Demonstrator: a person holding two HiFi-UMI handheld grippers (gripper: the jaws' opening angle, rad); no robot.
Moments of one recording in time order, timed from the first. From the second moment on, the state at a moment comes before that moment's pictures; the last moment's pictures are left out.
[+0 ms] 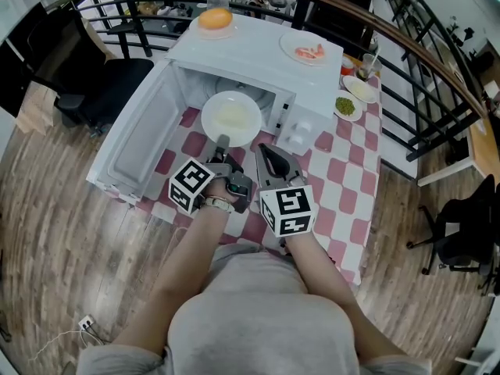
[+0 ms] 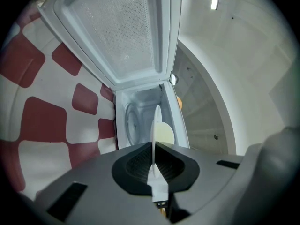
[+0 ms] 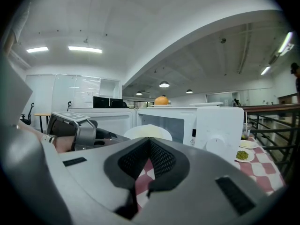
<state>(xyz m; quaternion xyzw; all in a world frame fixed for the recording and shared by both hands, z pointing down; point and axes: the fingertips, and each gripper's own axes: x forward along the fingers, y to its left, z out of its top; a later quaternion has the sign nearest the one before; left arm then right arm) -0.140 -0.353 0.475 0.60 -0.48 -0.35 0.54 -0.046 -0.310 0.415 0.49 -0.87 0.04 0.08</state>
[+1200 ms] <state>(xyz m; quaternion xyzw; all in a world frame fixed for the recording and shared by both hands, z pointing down) -0.134 -0.328 0.454 0.59 -0.46 -0.37 0.56 -0.043 -0.304 0.411 0.49 -0.87 0.03 0.07</state>
